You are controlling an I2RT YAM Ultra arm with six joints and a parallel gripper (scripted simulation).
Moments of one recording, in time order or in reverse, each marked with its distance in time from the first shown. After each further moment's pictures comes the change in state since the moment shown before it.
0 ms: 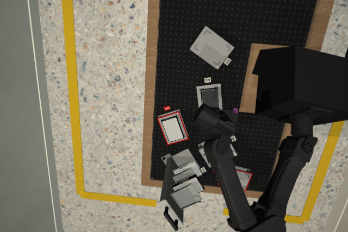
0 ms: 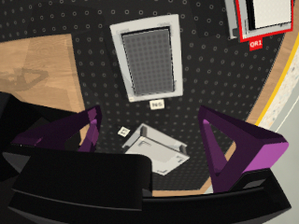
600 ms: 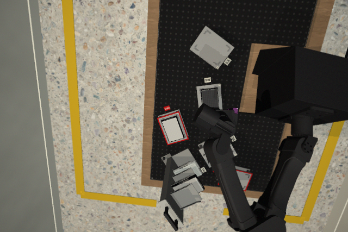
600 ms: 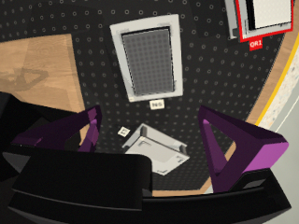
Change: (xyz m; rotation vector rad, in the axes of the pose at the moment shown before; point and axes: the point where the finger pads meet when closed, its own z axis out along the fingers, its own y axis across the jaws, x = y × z) arm 0.000 0.000 0.000 0.000 0.000 0.000
